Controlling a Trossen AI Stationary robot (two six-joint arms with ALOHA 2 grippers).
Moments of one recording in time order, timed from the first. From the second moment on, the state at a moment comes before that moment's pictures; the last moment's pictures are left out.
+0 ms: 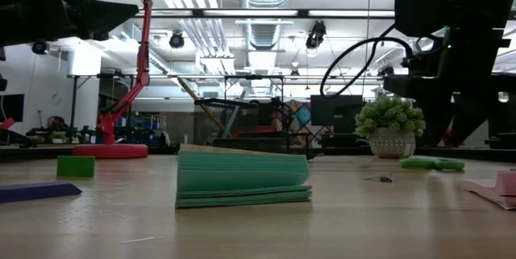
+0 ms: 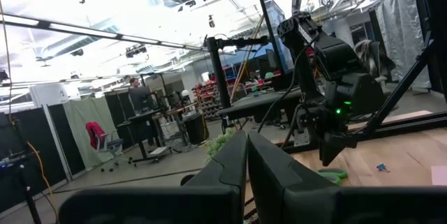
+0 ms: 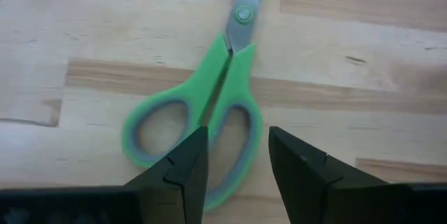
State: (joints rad) left arm 0.08 0.17 0.01 0.41 -0.15 0.33; right arm 0.31 1.51 0.78 -0.94 0.40 1.78
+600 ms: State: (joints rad) left arm 0.08 0.17 0.01 0.41 -0.15 0.33; right arm 0.31 1.51 0.86 -0.83 0.39 0.78
